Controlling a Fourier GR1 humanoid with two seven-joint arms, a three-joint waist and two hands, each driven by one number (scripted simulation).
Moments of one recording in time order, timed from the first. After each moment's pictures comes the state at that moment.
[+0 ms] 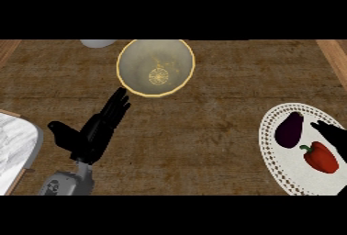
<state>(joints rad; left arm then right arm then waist) -0.13 0.17 -0.21 -1.54 0.29 0.01 0.12 0.11 -0.72 0.06 -1.81 0.67 0.47 0.33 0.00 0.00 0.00</state>
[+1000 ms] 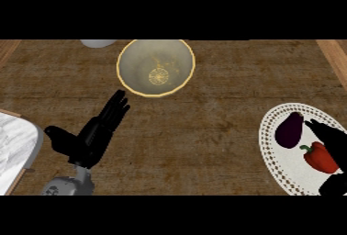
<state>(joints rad) -0.09 0.10 -0.15 -1.58 0.22 -0.05 0.15 0.06 -0.54 -0.01 -1.59 0.92 0.39 0.15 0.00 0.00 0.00</state>
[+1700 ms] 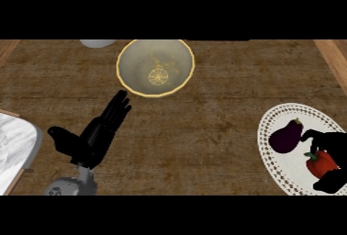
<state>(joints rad) -0.09 0.07 -0.14 -1.59 0.18 -0.06 0.16 0.01 -0.51 -0.05 -1.46 0.99 0.28 -0.05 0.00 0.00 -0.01</state>
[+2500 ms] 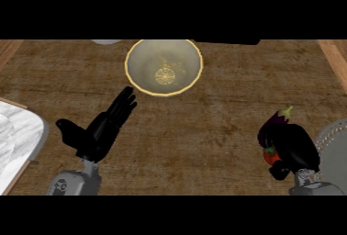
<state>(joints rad) -0.14 0.05 -0.13 -1.55 0.18 -0.10 0.17 -0.05 -0.26 0.15 -1.63 1.25 0.28 0.21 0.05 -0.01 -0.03</state>
